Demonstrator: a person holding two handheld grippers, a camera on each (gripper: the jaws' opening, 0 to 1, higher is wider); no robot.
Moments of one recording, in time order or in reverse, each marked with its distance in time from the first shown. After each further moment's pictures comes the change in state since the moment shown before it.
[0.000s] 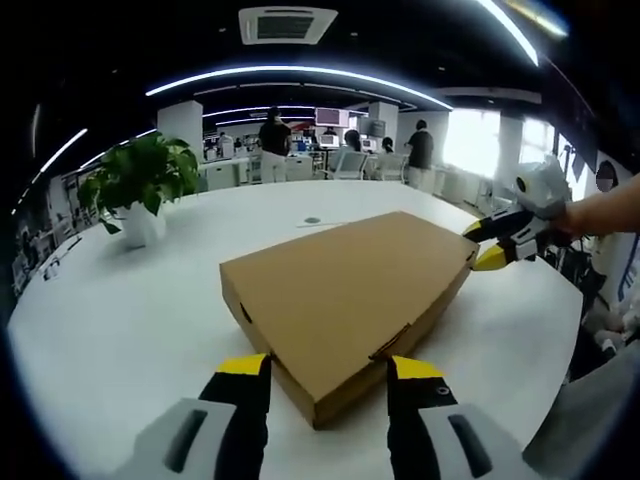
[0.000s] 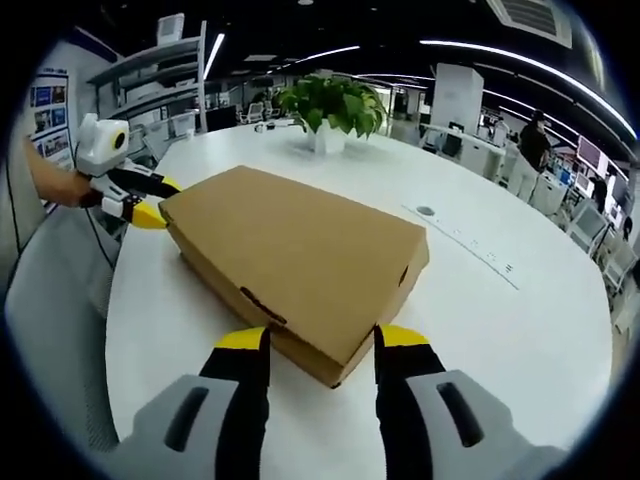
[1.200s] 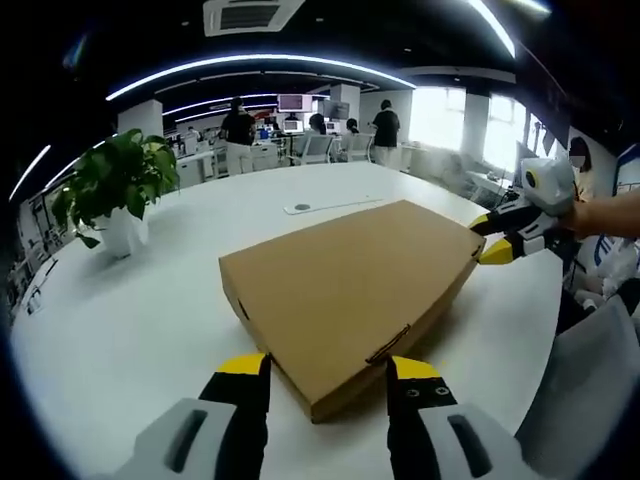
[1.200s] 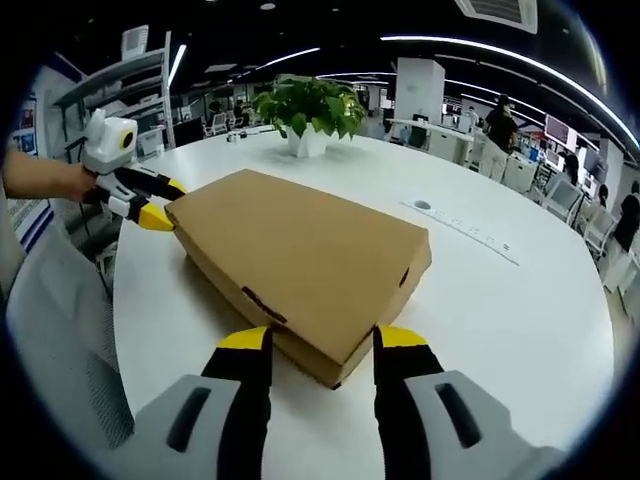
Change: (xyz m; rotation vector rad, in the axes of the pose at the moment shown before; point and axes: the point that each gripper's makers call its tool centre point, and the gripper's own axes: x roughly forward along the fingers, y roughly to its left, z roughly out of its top) left arm -0.012 0.055 -0.005 0.109 0.088 -0.149; right arm 0.009 0.063 0.011 0.113 -0.013 -0.132
